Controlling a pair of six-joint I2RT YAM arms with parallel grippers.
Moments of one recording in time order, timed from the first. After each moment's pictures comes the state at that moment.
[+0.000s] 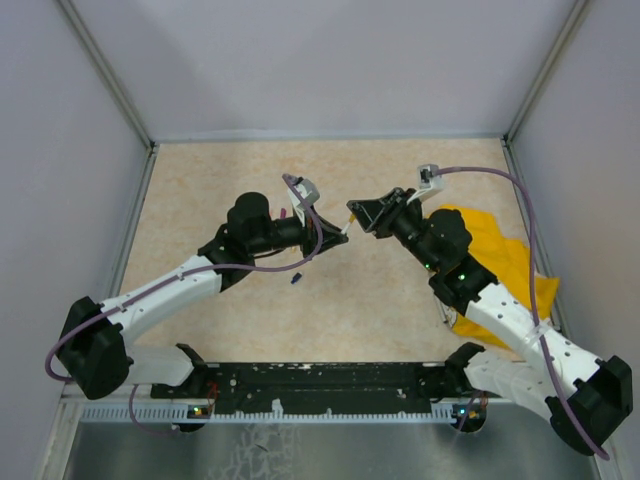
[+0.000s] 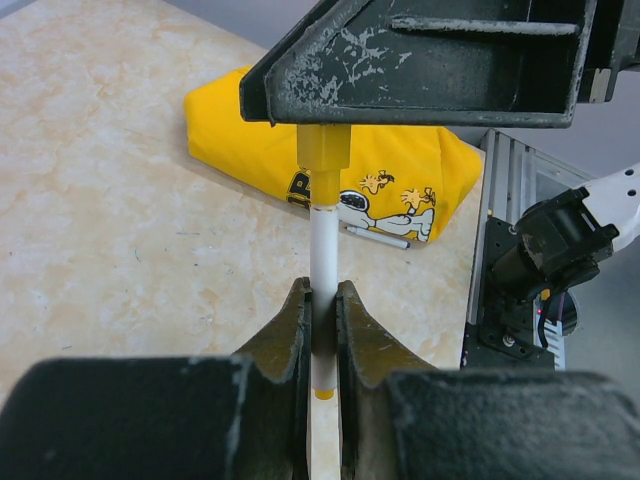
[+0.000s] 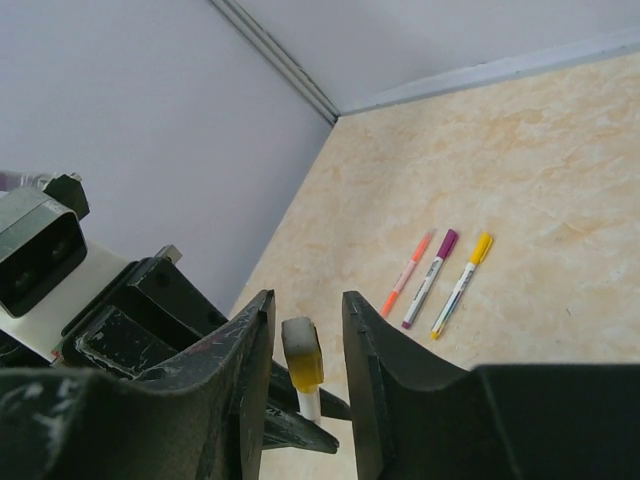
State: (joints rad) left arm -0.76 1.29 0.91 0.29 0.52 -0.20; right arm 0.64 0.92 0.76 0.21 0.00 0.70
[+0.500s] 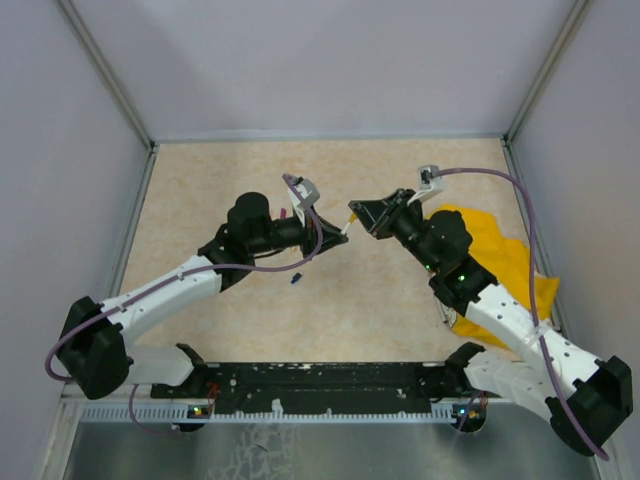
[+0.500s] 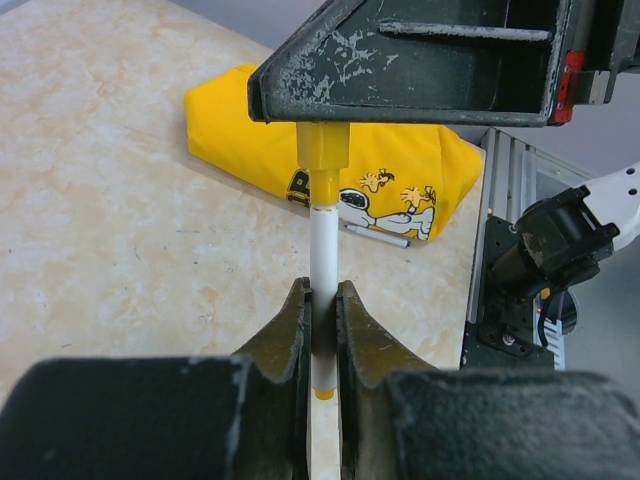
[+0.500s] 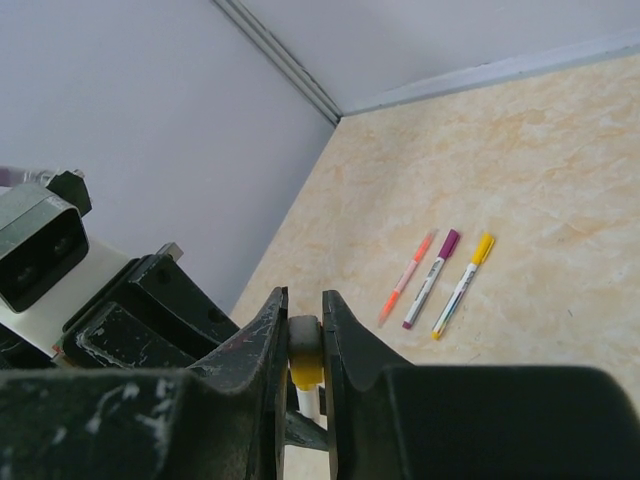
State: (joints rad) left arm -0.76 1.29 0.91 0.29 0.52 -0.20; right arm 0.64 0.92 0.75 0.22 -0.01 0.70
